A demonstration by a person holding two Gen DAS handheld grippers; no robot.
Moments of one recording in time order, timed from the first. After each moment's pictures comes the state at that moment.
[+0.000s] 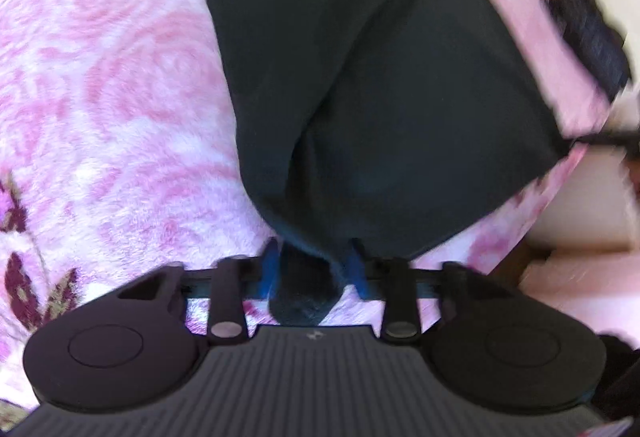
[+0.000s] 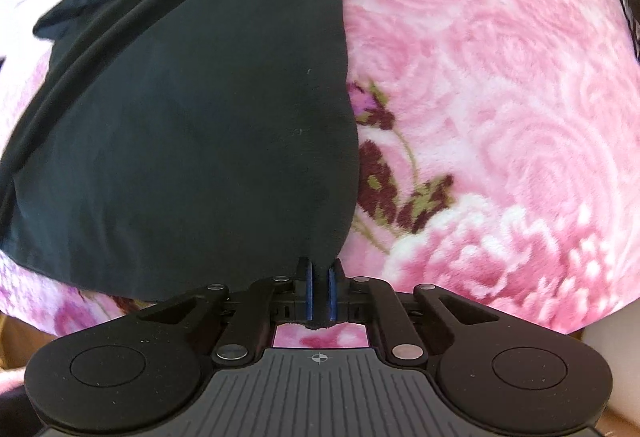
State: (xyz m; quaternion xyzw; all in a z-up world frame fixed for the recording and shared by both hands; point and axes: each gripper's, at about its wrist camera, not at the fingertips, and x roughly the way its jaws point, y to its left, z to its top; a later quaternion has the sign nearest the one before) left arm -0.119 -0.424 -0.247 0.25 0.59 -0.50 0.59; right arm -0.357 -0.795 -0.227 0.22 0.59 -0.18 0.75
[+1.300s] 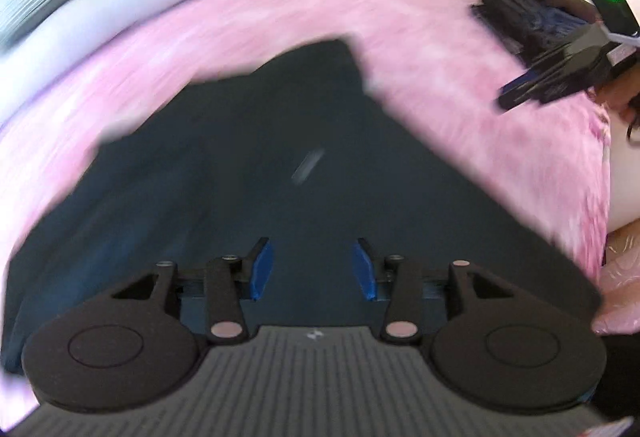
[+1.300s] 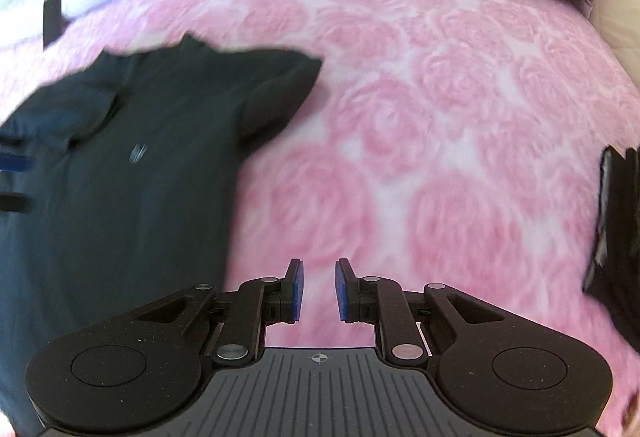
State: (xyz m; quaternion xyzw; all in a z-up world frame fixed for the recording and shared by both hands) left arm -0.190 -0.778 -0.177 0.35 0.34 -0.64 0.59; right arm -0.271 -1.005 -0.179 0.15 0.52 -0.19 0.82
